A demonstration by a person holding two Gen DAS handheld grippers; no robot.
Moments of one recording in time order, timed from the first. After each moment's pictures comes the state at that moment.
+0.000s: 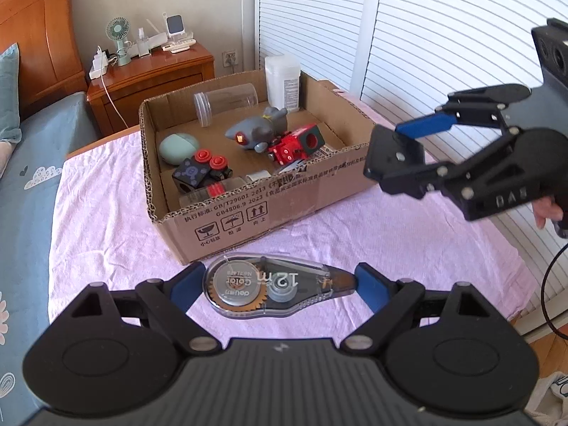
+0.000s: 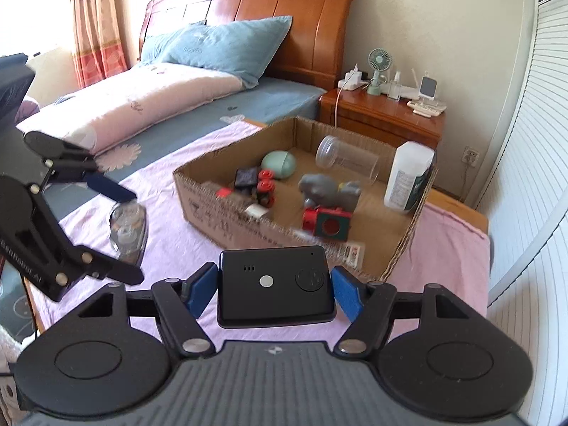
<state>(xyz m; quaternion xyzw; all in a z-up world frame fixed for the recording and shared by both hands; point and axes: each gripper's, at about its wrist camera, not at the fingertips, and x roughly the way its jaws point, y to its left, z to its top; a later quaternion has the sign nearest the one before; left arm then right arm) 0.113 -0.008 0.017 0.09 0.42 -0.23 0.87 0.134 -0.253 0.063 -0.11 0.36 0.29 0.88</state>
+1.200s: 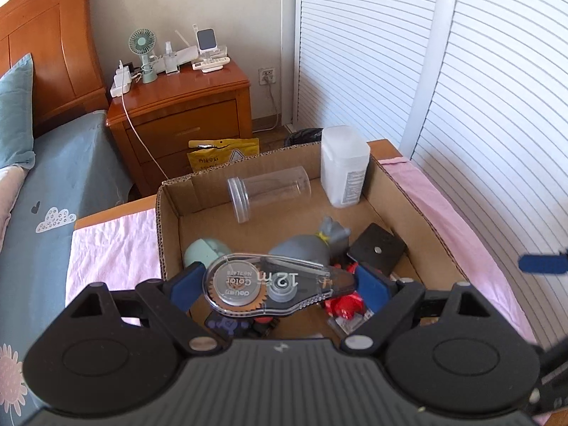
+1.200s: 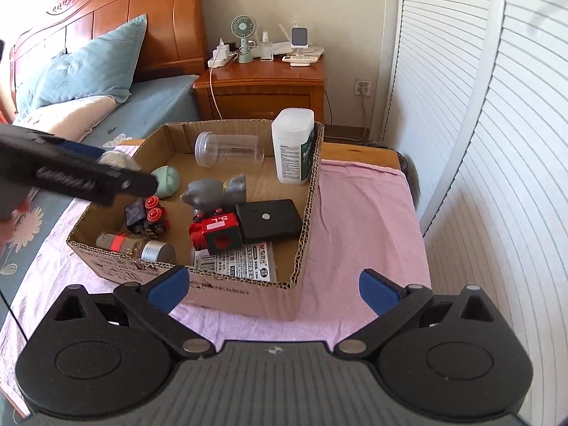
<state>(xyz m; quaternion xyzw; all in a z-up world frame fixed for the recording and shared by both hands) 0.268 -0.054 0.042 0.08 0.42 -0.18 0.88 0.172 -0.270 0.063 0.00 0.43 0.08 0.90</state>
